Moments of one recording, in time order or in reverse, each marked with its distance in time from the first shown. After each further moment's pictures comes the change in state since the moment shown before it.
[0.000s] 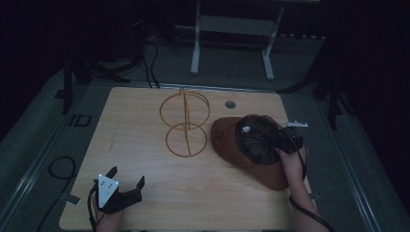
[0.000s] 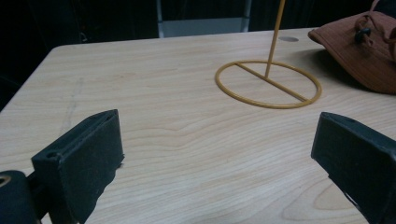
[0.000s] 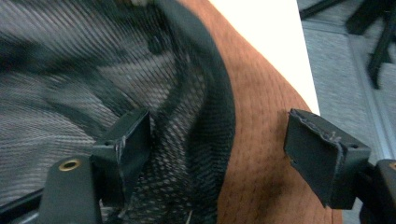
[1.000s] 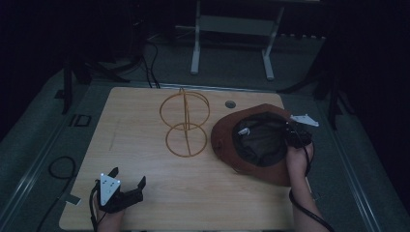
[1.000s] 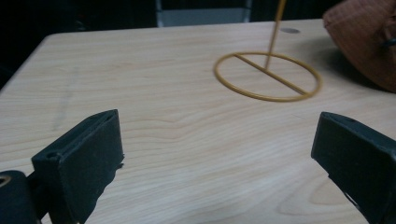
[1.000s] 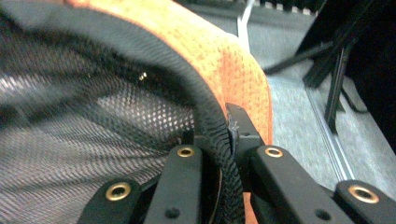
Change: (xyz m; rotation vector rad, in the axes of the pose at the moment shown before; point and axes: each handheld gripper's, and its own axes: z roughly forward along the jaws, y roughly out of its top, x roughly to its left) left arm -0.003 0.002 0.003 0.041 -0.014 -0.003; right arm 0.001 0.023 -0.062 -0.247 -0.069 -0.010
